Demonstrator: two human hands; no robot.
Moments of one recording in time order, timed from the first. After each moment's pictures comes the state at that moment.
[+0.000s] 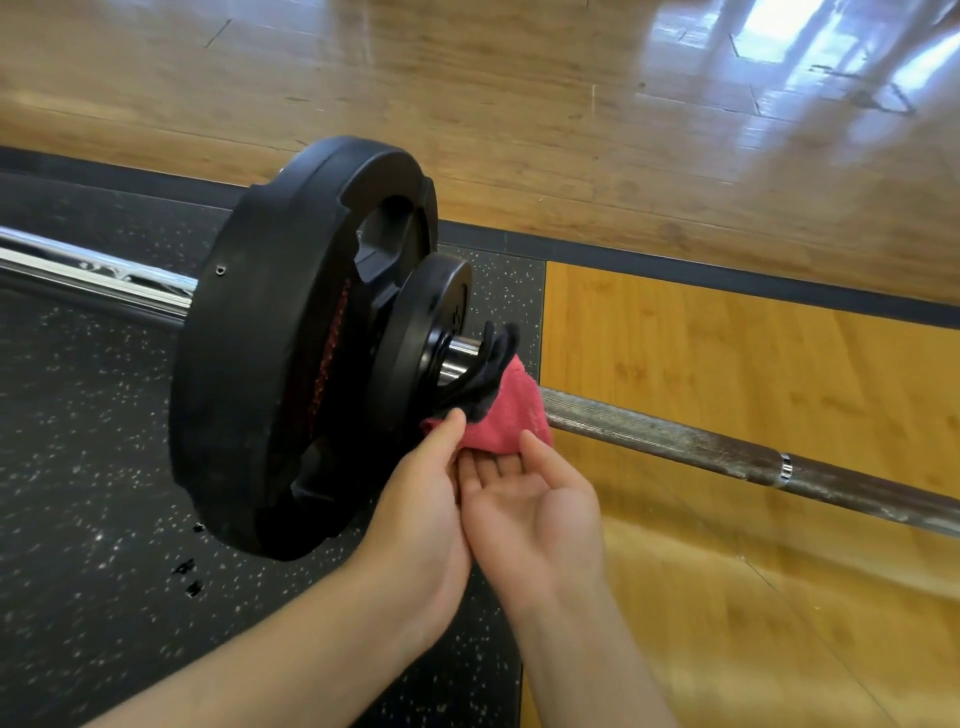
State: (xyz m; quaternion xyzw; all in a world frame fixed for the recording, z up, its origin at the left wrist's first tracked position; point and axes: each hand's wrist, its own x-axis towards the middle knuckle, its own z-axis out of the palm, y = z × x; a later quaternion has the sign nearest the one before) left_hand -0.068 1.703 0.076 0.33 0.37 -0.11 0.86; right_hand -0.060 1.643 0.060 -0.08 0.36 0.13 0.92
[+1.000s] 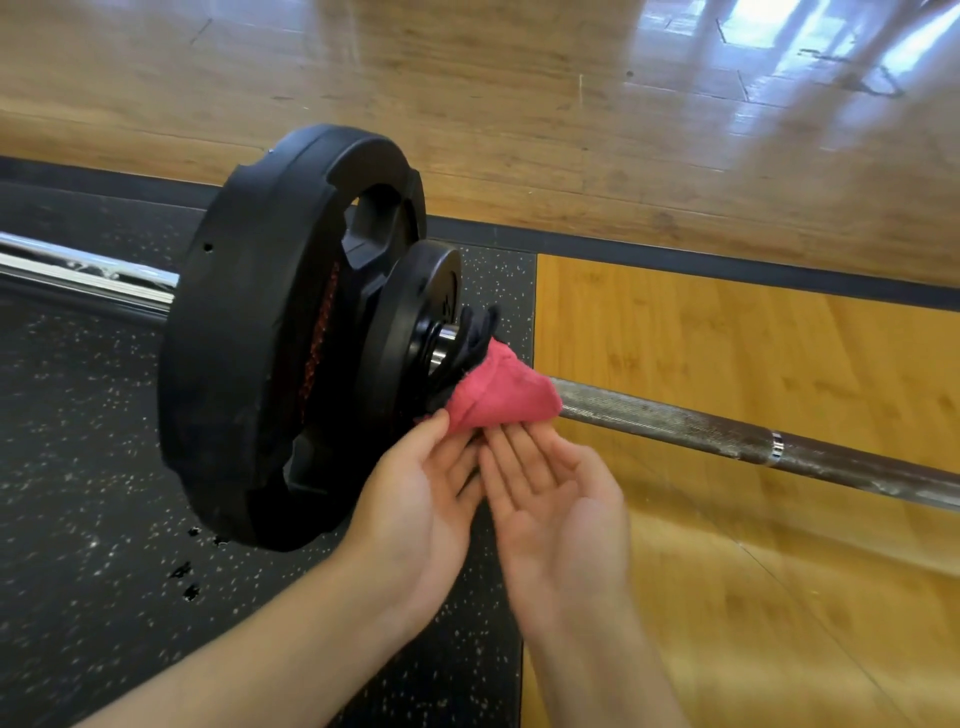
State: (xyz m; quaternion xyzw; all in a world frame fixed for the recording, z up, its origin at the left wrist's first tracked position) left_hand -0.066 1.711 0.066 0.34 0.32 -0.15 0.87; right_hand -0.077 1.629 0.068 -0.27 0.35 0.07 0.90
